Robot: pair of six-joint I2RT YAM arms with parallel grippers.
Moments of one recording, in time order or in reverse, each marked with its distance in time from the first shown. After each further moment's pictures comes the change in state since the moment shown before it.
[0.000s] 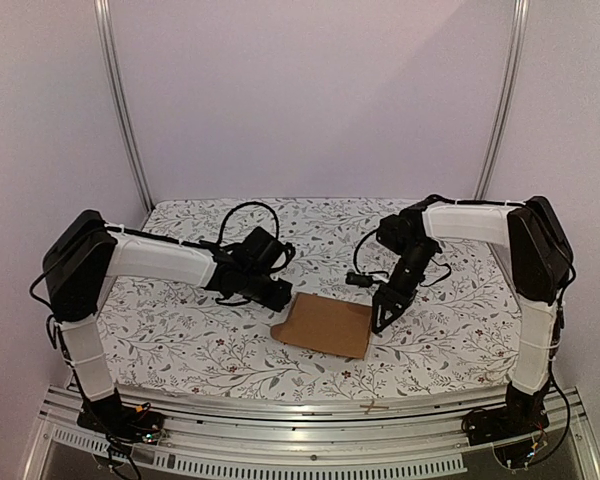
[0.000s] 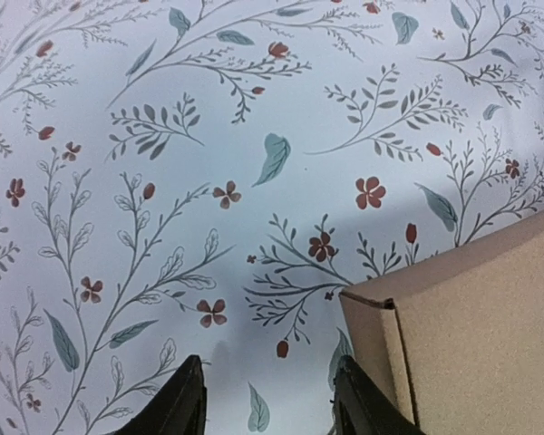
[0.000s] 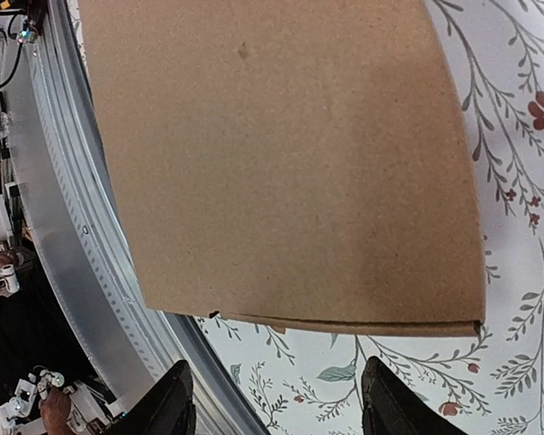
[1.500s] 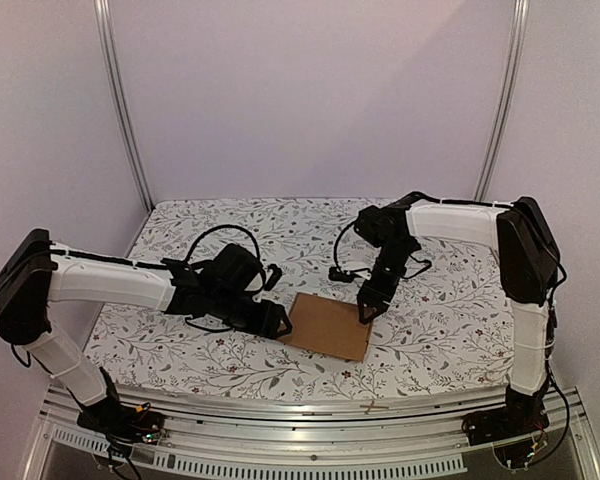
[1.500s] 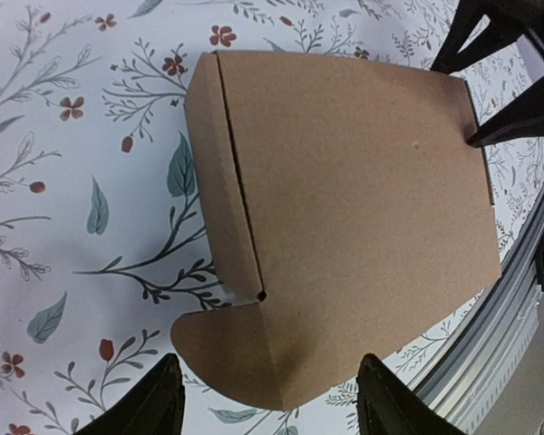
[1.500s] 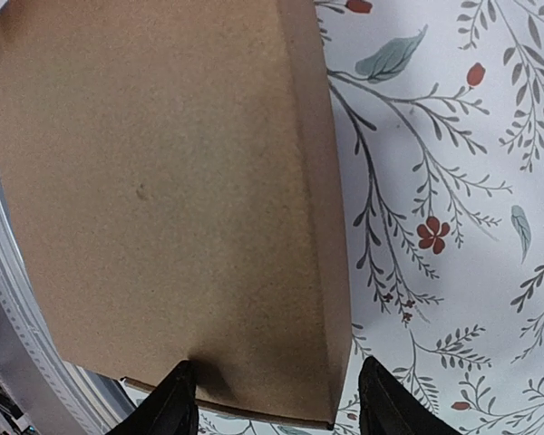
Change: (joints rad) left arm -0.074 -0.306 -0.264 0.005 0.273 -0.288; right arm 0.077 0.050 0.120 0.108 0.262 -0.033
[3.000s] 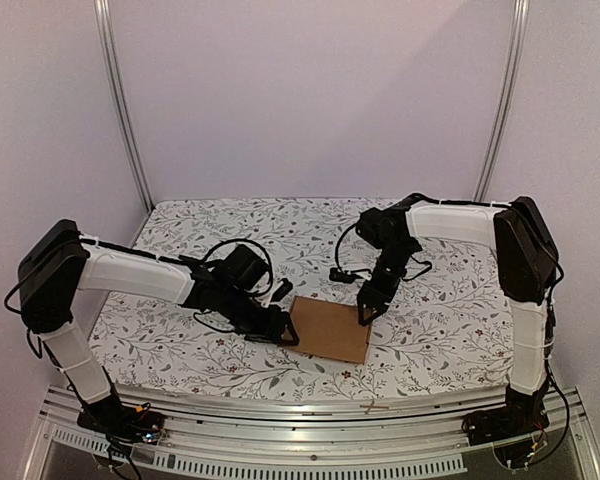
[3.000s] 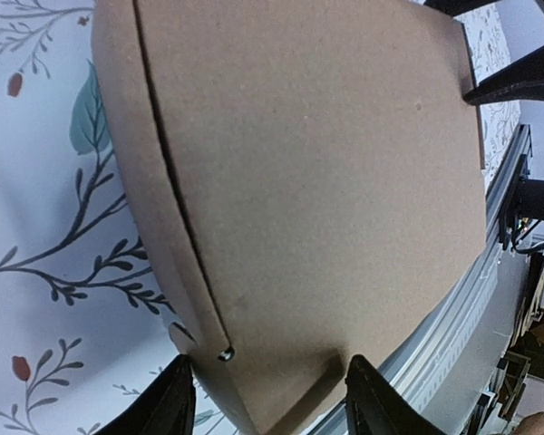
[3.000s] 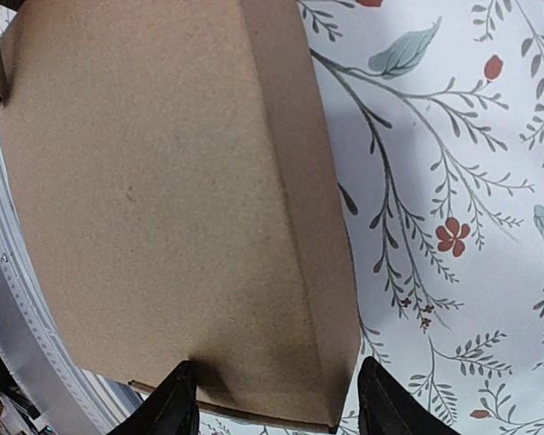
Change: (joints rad) left arm 0.056 0.145 0.058 -0.015 0.278 0.003; right arm -0.009 0.018 -0.008 -0.002 -0.056 0.012
